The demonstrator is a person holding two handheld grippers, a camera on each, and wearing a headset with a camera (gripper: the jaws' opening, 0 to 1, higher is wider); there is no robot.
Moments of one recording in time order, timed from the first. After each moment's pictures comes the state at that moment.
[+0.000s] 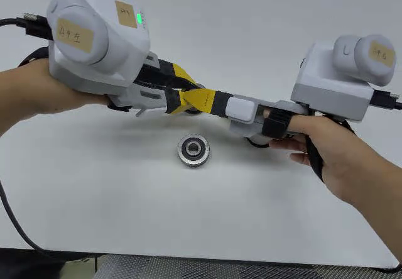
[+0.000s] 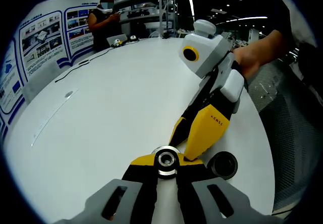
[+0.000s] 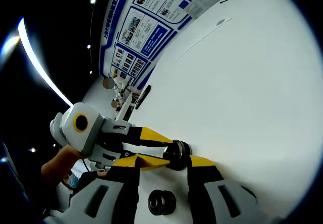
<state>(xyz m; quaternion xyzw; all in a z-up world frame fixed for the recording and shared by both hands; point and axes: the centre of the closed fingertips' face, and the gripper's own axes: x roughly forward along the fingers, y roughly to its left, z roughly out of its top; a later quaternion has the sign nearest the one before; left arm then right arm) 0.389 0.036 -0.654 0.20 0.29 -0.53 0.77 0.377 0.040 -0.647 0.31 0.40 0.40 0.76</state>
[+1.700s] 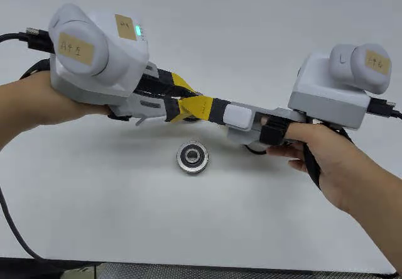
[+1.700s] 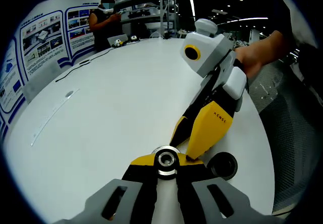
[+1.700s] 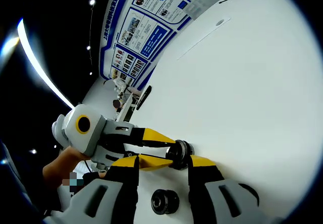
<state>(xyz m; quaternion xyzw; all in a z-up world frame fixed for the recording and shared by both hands) 0.391 0.037 -0.656 0.20 0.29 -0.53 0.77 0.377 0.041 -0.643 0.32 0.40 0.40 0.76</state>
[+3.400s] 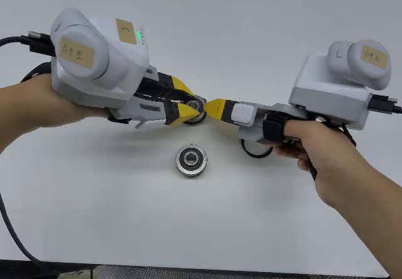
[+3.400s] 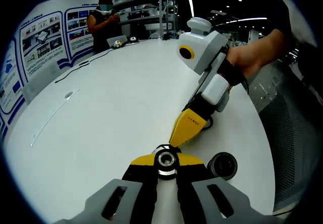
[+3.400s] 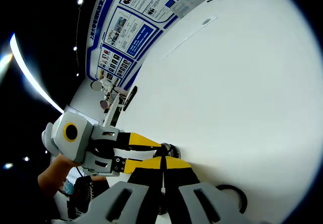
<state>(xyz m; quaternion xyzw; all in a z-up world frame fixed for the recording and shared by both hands) 0.389 0.035 -0.654 0.20 0.28 -0.53 0.77 0.386 0.030 -0.654 0.30 0.43 0.35 0.77</state>
